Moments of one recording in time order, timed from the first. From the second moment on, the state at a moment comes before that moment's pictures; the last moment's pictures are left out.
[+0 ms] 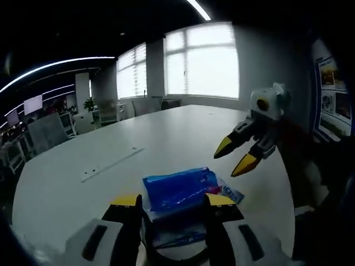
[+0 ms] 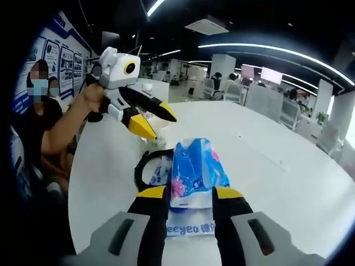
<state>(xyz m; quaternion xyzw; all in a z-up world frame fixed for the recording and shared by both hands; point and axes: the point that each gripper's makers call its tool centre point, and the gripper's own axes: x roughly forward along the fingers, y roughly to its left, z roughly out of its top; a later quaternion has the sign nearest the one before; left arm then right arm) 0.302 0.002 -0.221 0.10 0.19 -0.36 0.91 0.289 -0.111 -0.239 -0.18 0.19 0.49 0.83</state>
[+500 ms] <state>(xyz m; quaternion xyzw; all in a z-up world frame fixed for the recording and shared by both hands) 0.324 0.003 -0.241 0.13 0.25 -0.33 0.90 0.297 -0.114 -0.248 -0.12 0.22 0.46 0.85</state>
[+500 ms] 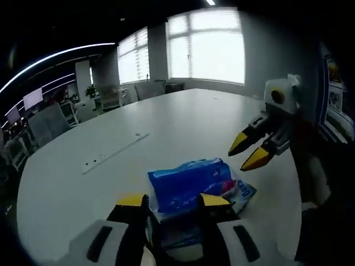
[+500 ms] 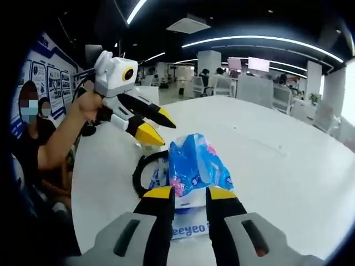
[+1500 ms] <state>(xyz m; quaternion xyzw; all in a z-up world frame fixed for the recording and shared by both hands) 0.337 0.001 -0.266 0.25 0.29 -0.32 0.87 0.311 -0.109 -0.273 -0.08 0.25 0.43 0.86</state>
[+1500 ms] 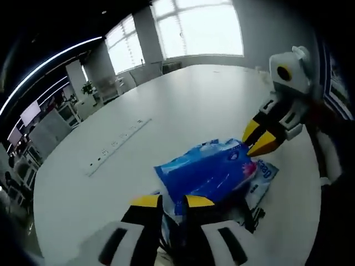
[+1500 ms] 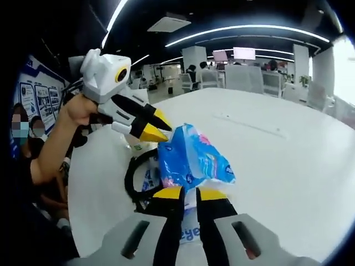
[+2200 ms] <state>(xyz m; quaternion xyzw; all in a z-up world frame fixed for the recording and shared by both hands) 0.334 0.000 -0.264 0.30 0.27 -0.32 0.86 0.309 -0.115 -0.276 -0.10 0.25 0.43 0.86</state>
